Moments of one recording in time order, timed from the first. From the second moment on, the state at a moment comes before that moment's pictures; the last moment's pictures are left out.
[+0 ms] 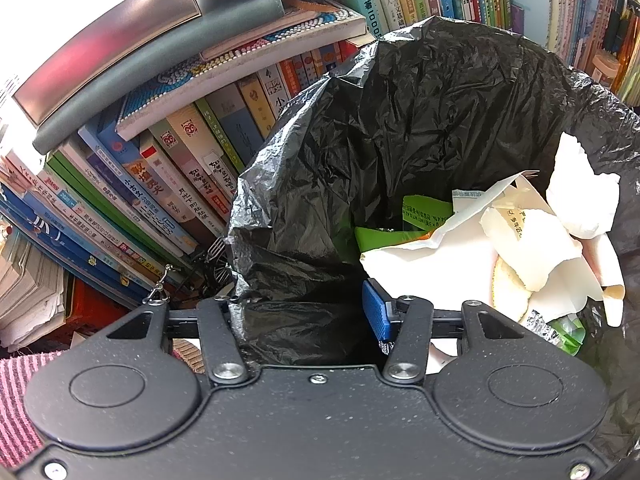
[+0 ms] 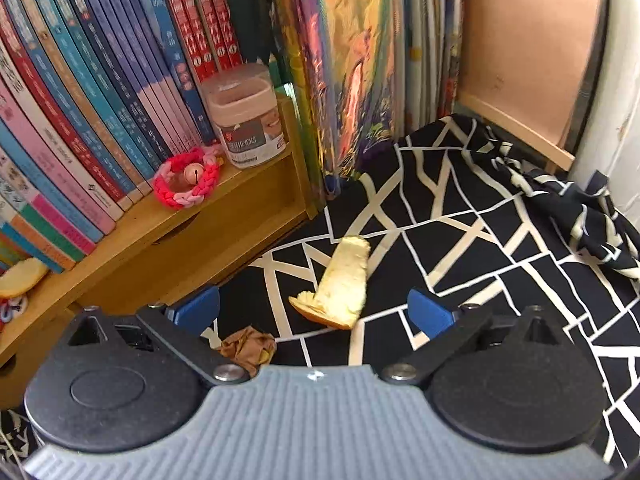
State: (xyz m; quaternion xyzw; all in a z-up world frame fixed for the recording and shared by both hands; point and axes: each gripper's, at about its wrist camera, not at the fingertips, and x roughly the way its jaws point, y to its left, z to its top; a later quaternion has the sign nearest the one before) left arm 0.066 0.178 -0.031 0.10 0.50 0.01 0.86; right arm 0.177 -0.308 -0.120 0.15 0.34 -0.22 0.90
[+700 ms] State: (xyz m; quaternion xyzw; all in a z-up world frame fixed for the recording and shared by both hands) left arm 0.068 0.176 -0.033 0.11 0.51 0.02 0.85; right arm 0.215 -0.314 -0.164 0.13 0.40 -0.25 0.87
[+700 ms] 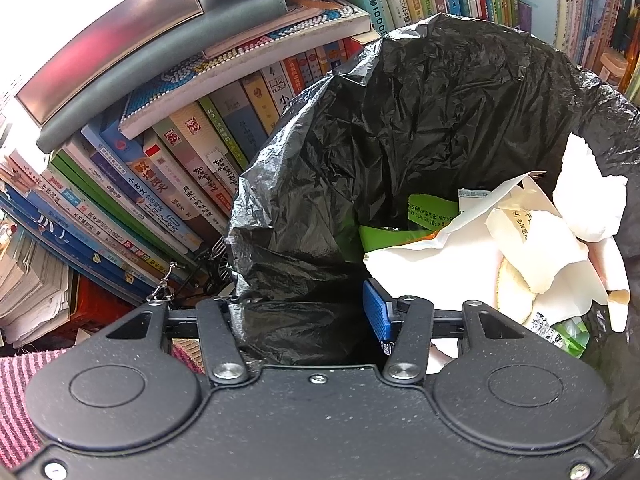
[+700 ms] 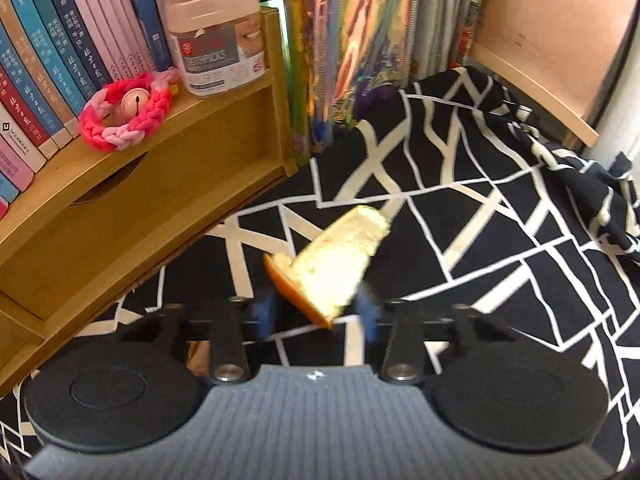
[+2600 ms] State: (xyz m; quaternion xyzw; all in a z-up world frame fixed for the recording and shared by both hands) left arm 0.063 0.179 -0.031 0.11 0.49 0.02 0.86; right arm 0.107 -0.254 -0.029 0.11 0.34 -0.15 0.92
